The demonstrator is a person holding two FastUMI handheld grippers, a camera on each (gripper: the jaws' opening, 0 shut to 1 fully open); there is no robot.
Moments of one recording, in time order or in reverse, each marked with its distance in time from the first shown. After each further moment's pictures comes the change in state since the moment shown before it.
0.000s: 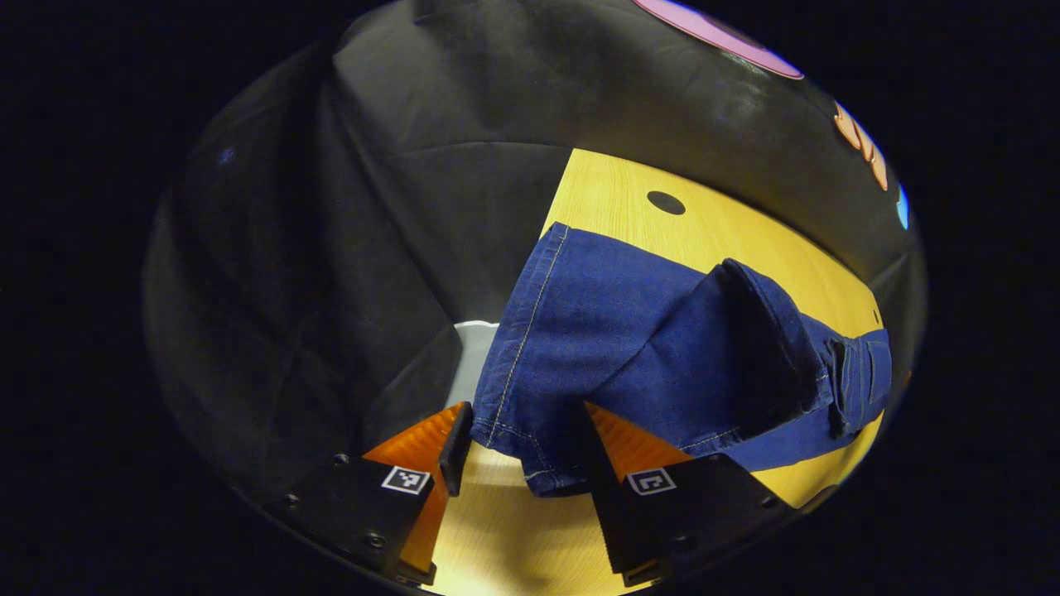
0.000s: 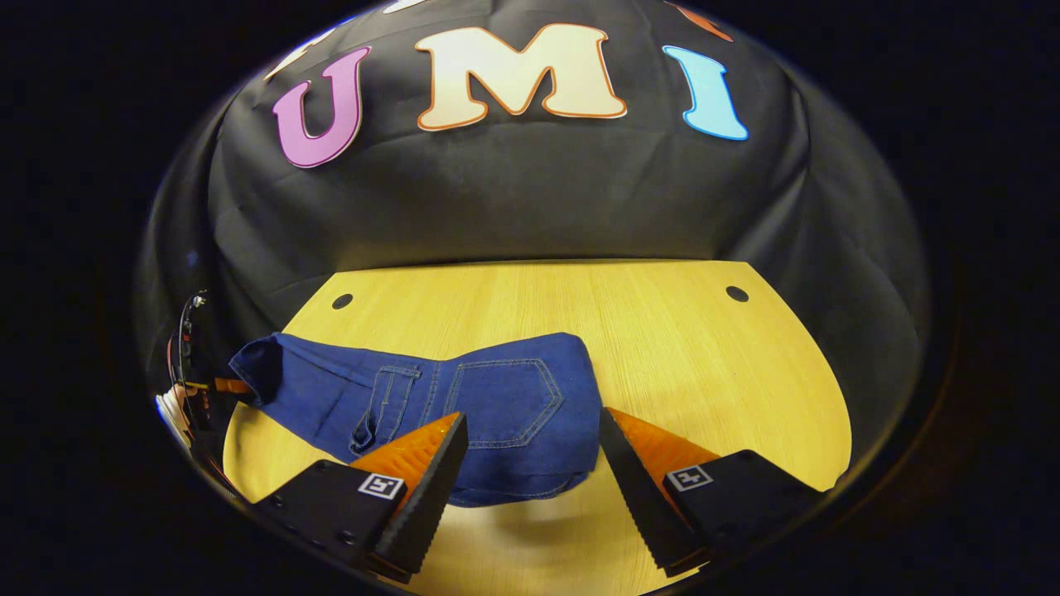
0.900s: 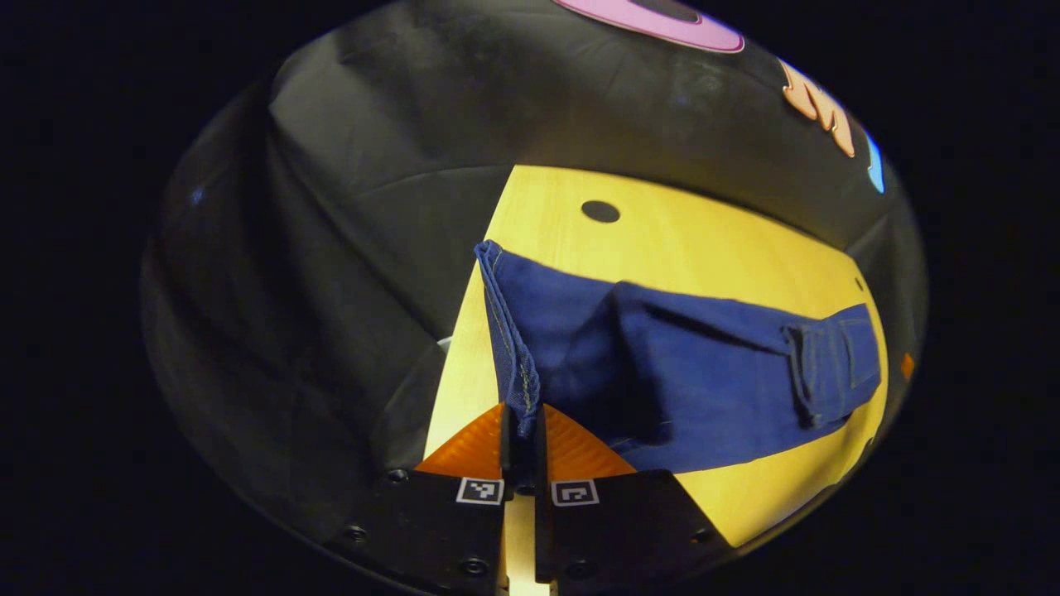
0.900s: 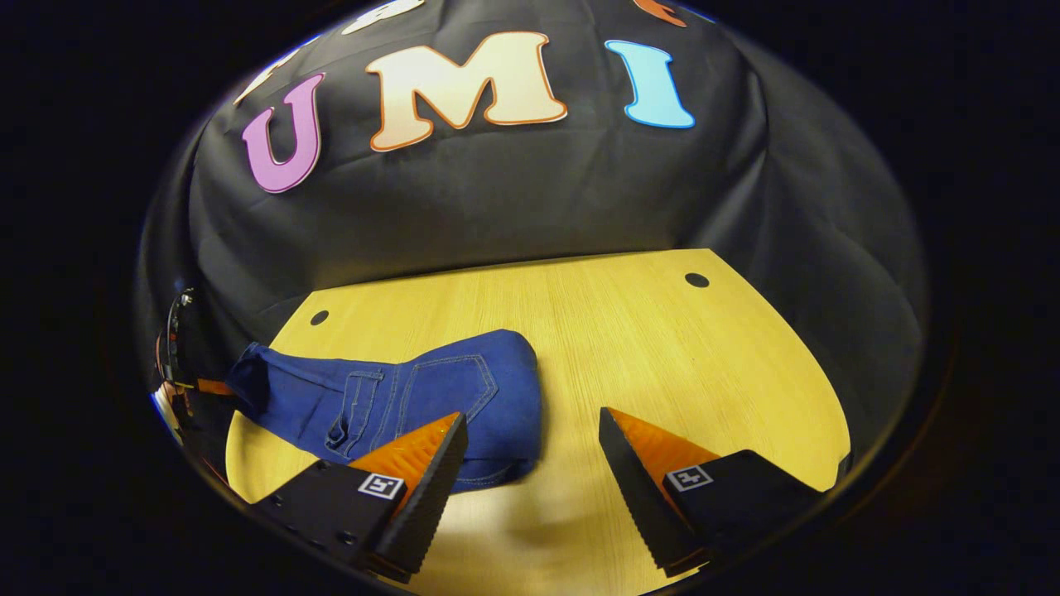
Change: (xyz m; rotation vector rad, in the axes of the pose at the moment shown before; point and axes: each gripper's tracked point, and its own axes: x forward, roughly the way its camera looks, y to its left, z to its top) left arm -0.049 -0.066 0.036 0.094 -0.042 -0.089; right arm -0.020 -0.062 -0.005 0.077 -0.017 -0.040
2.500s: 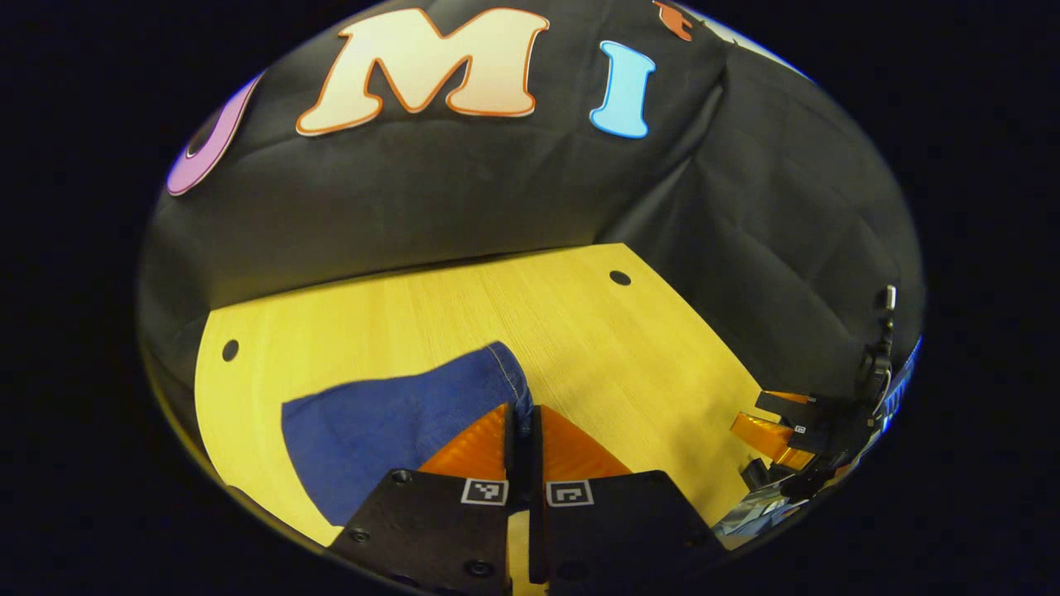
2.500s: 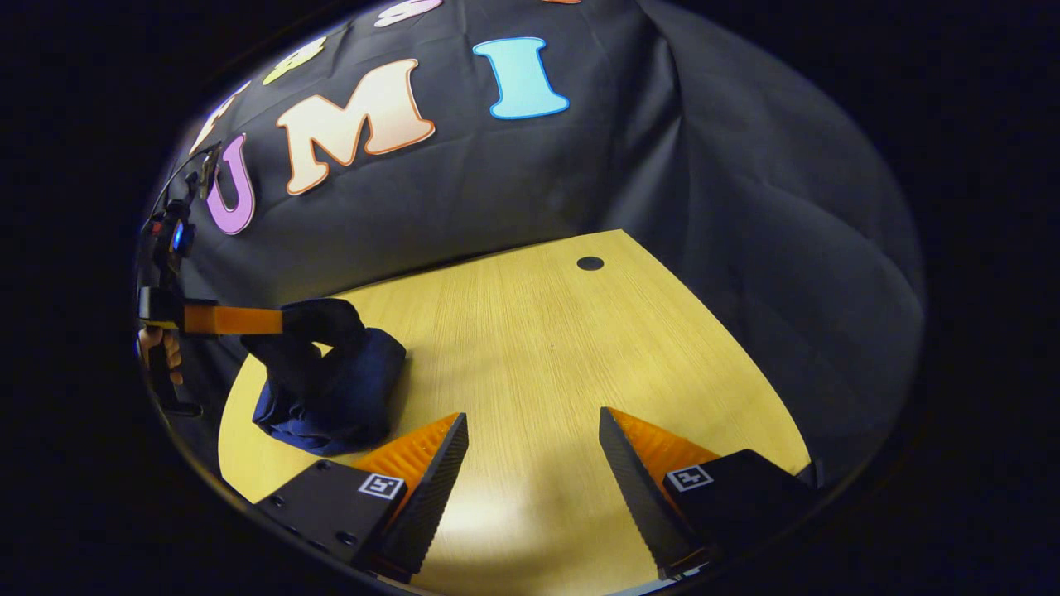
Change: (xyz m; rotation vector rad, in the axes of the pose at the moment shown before) left arm -0.073 -0.515 0.009 0.317 -0.073 -0.434; right arm -0.032 -0.202 -0.017 0.094 0.003 -0.041
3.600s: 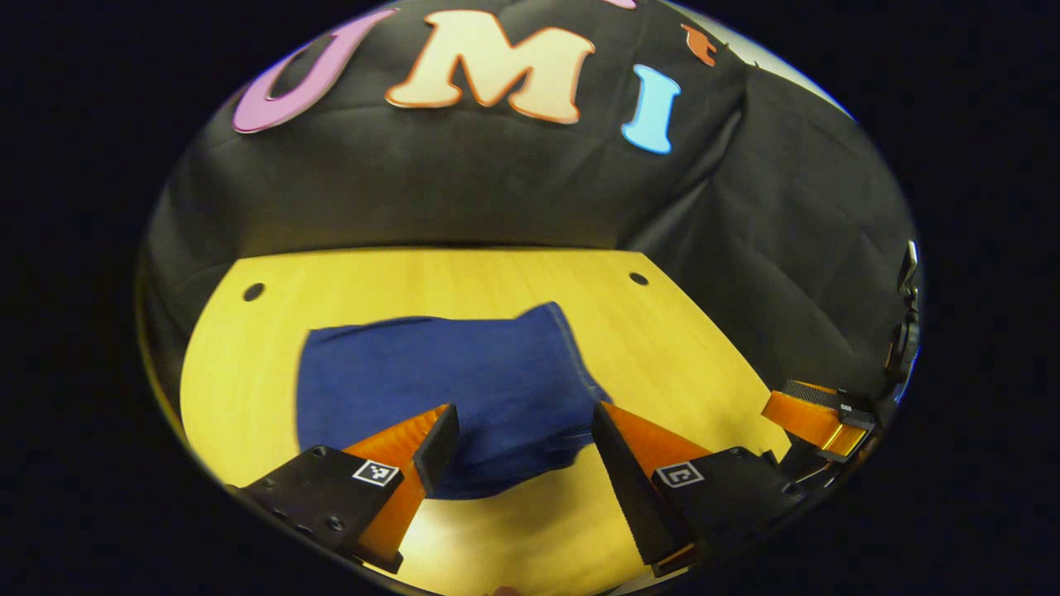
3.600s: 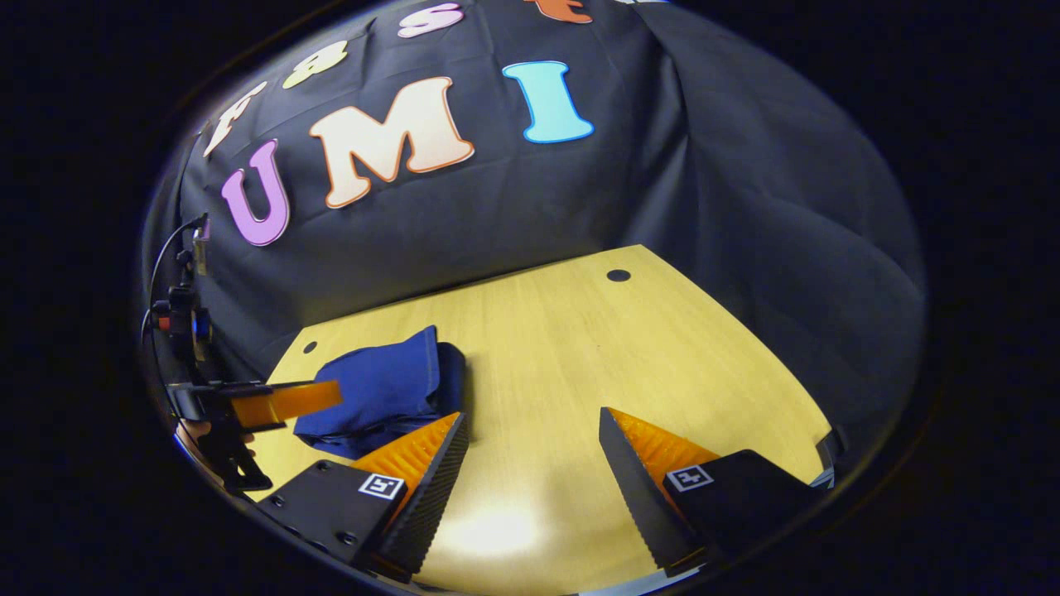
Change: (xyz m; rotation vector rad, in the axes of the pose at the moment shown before) left arm -0.085 0.061 -0.058 -0.075 -0.160 0.079; right arm -0.054 0.096 -0.013 0.037 -0.089 0.037
